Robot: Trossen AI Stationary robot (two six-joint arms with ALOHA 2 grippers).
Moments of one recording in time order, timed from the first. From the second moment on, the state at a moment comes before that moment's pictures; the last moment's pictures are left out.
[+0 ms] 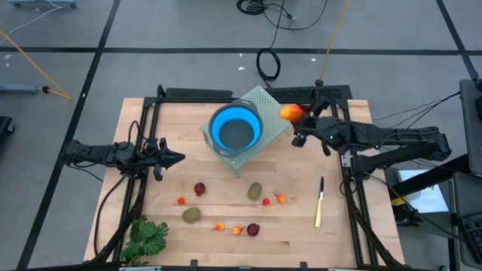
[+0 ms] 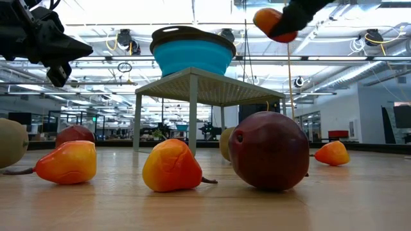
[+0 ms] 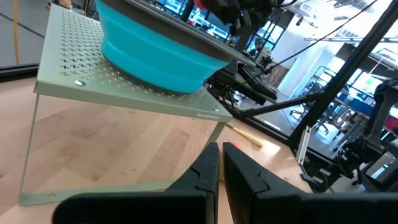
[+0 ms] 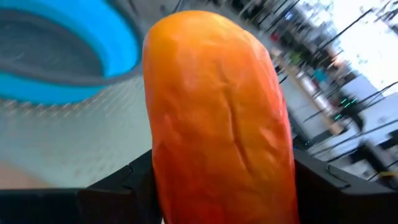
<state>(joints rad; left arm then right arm) -0.19 0.01 0.12 -0.15 -0.27 -0.48 -0.05 1.00 0.95 -0.35 0.77 -0.39</state>
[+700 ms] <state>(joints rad) -0.19 0.01 0.12 -0.15 -0.27 -0.48 -0.13 1.02 0.95 -0.14 0.71 -0.59</state>
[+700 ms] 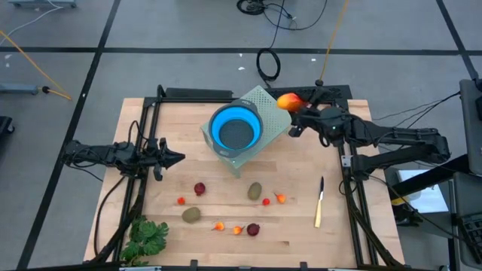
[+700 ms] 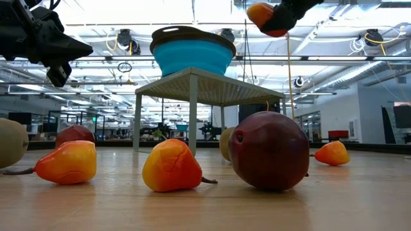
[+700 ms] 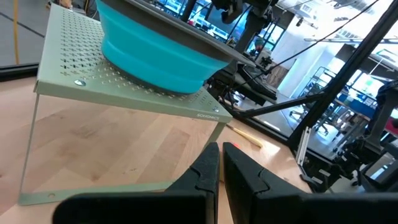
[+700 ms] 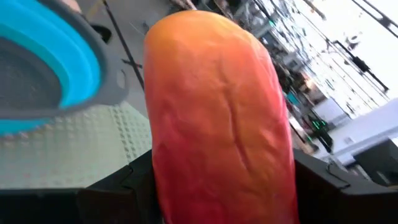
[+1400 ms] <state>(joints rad) -0.19 0.01 0.12 -0.15 -0.29 -0.49 -0.13 1.18 1.10 0.00 0.47 -0.55</state>
